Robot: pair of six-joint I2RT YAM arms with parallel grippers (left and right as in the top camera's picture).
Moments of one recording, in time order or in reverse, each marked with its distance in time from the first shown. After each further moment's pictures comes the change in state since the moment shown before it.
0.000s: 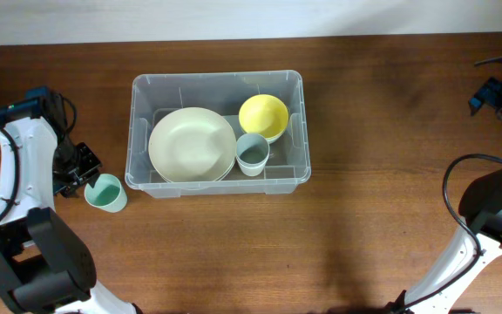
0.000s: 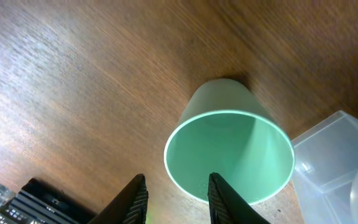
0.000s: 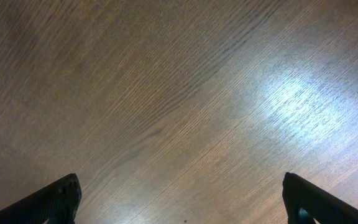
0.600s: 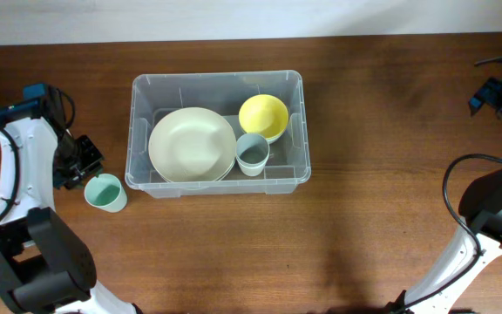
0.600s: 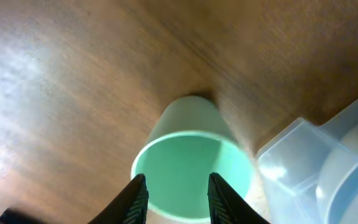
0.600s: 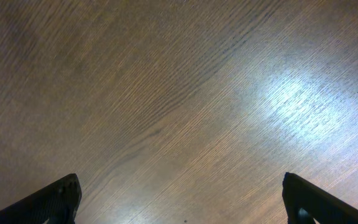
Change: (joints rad) left arm 0.000 0.000 -0.002 0.077 0.069 0.048; right arm 0.000 0.000 0.000 0.000 0.000 0.000
